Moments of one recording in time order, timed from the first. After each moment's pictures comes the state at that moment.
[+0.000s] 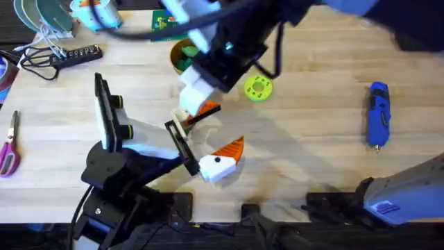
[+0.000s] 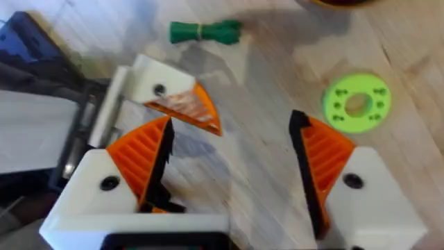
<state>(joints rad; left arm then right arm) -0.35 0.01 0.02 -0.08 0.69 -0.19 0.90 1.78 1.89 -1.33 -0.08 0.02</state>
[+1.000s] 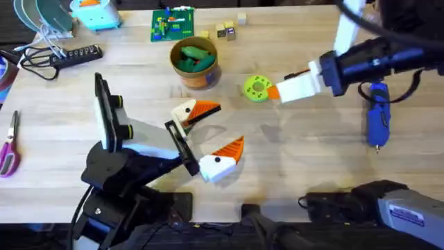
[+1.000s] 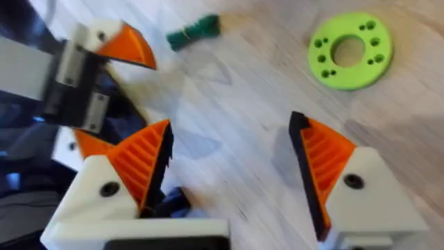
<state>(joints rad) -0.35 0.01 0.02 -0.08 0.69 -0.19 0.22 1.23 1.08 -0.97 -0.71 -0.20</state>
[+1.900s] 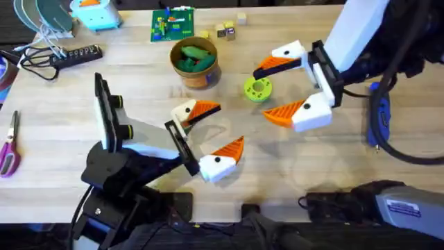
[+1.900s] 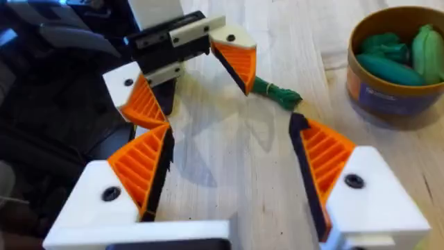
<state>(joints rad) -0.35 0.01 0.02 -0.08 0.69 -0.19 0.21 1.36 1.07 -1.03 -1.18 -1.10</state>
